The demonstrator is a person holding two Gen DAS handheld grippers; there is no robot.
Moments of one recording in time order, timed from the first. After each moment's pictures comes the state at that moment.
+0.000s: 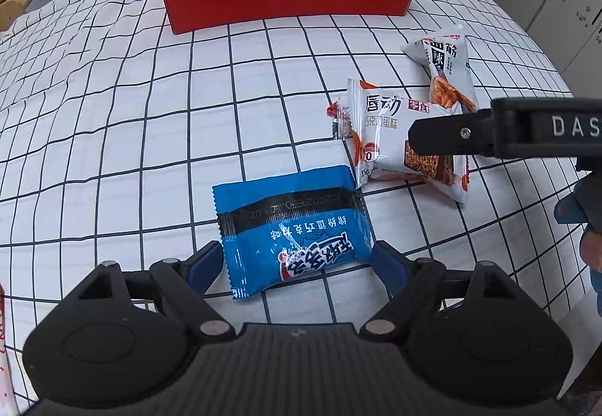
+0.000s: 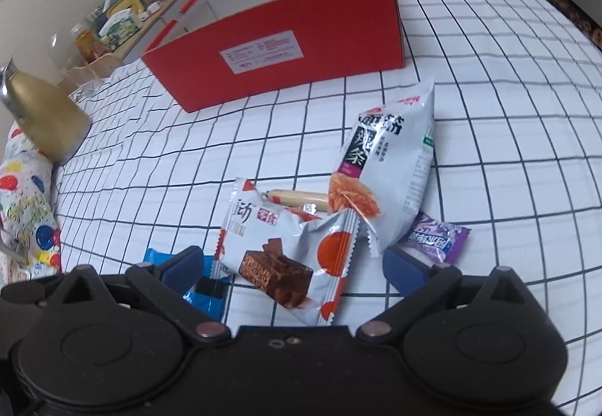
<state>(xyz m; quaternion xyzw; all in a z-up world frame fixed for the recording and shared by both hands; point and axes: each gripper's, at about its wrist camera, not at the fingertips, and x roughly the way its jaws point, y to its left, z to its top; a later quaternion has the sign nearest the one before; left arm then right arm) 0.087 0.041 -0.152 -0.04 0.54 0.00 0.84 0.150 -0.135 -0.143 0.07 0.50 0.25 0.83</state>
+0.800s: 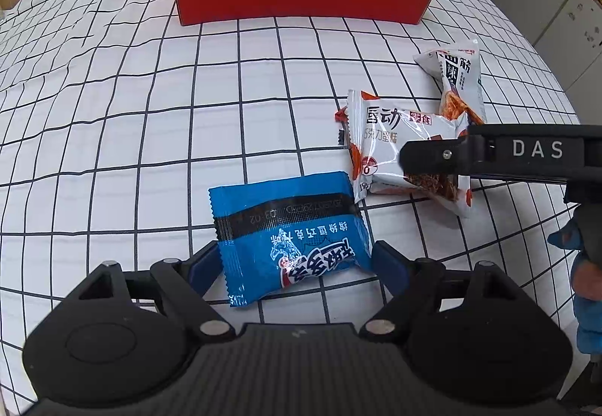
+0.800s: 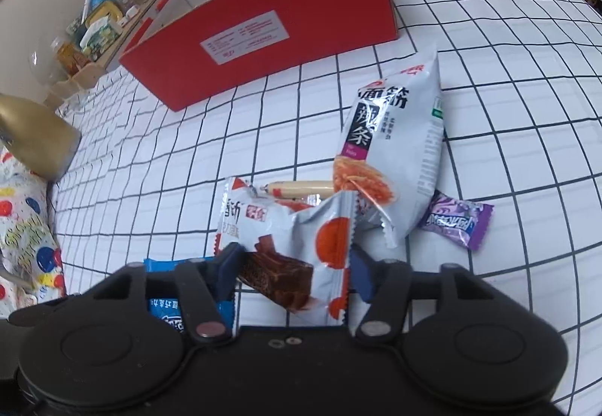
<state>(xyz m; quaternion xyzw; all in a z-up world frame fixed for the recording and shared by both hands) 0.093 0.050 -0.155 -0.07 0.54 0.01 0.84 0.154 -0.129 -0.149 0.11 0.52 0.23 0.82</state>
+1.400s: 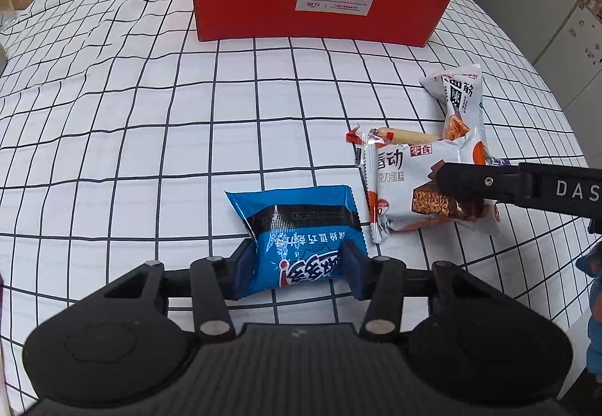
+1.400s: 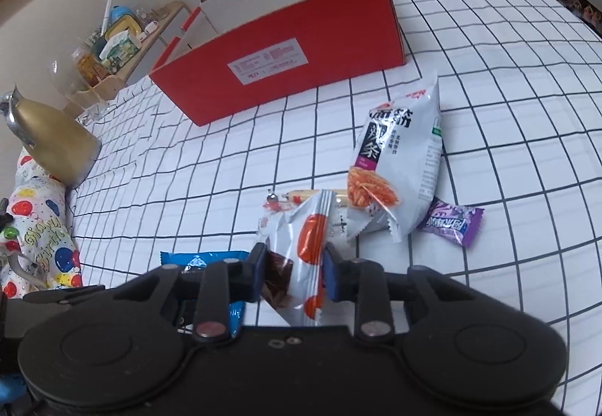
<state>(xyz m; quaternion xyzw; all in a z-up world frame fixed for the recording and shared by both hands) 0.087 0.060 -0.144 -0.08 0.52 0.02 0.85 0.135 -0.136 -0.127 0.11 0.48 0.25 0.83</state>
